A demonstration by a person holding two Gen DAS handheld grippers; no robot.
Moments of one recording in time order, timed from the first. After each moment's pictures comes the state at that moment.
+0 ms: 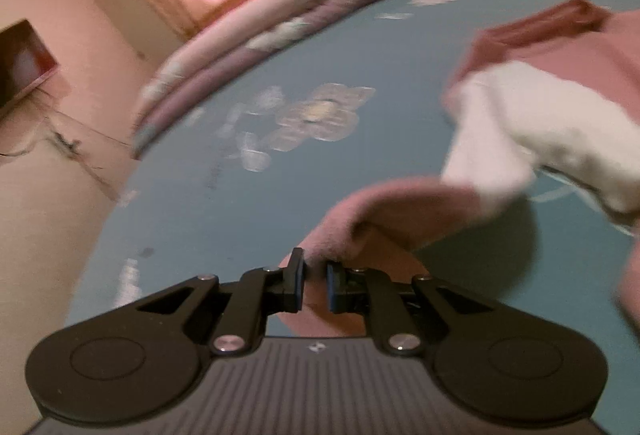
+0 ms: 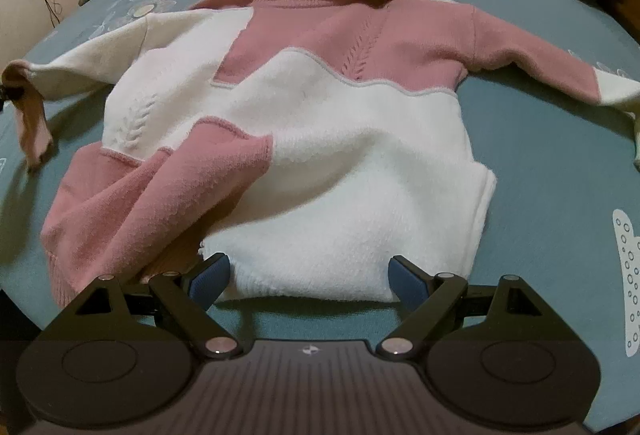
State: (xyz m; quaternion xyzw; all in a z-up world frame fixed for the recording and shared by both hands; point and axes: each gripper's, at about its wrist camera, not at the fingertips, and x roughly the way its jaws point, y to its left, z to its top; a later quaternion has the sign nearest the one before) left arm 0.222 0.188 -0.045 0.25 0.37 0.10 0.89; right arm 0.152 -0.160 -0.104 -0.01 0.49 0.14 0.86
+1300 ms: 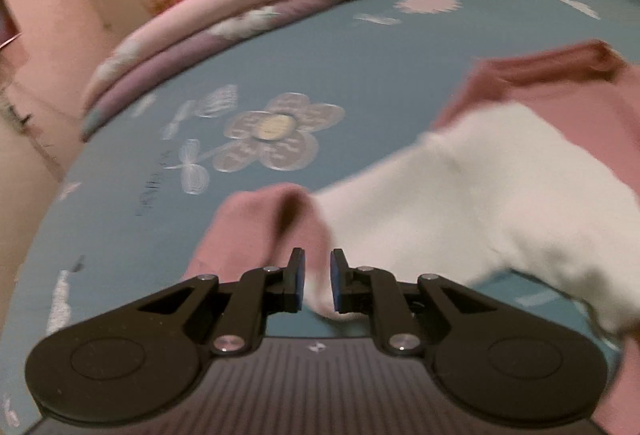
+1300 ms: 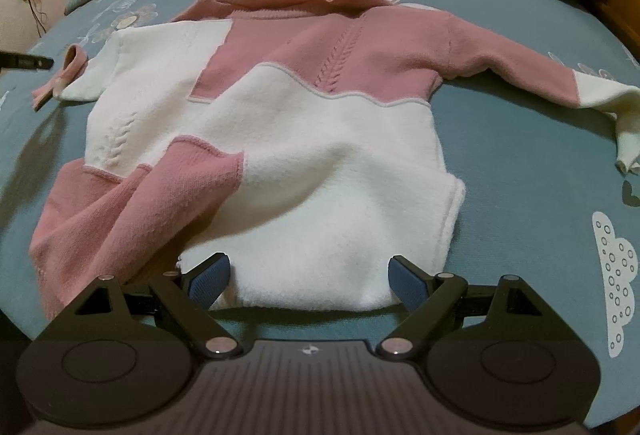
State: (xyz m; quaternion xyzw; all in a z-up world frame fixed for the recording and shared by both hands) left arm 0.292 0.171 -0.062 0.17 0.40 0.03 0.90; right arm 0.153 -0.170 -0.096 -0.01 0.48 0.11 0.87
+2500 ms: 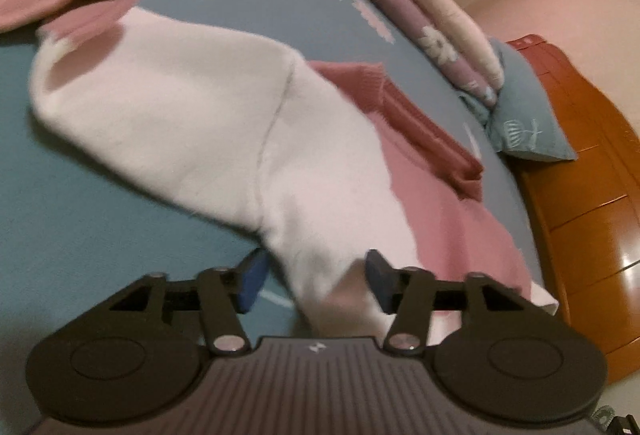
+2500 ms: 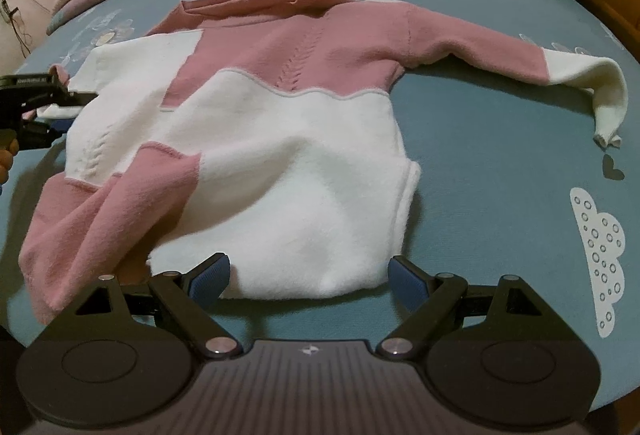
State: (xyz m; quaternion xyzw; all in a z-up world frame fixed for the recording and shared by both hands) left arm 0.299 0.165 -0.141 -0.32 0.43 -0.13 0.83; right arm 0.150 -0.194 -0.100 0.02 0.48 0.08 0.87
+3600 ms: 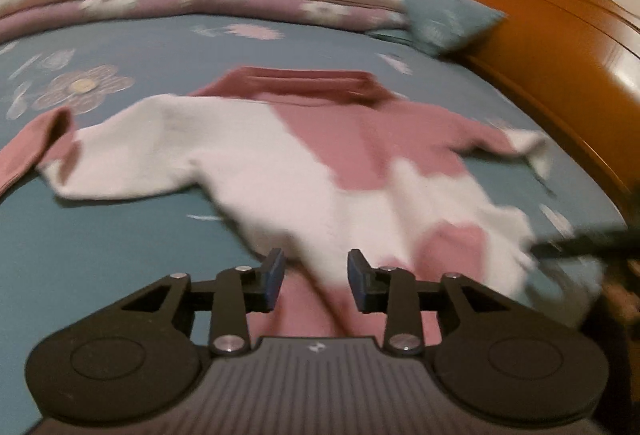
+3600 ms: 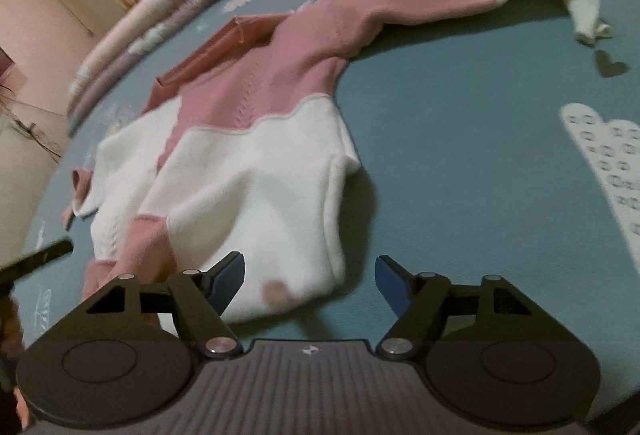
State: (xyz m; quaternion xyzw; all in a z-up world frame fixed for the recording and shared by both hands) left arm 0.157 0.091 -0.065 -0.04 0.37 -0.21 0.90; right arm 0.150 -0.278 -0.125 0.23 0.44 0.13 0.86
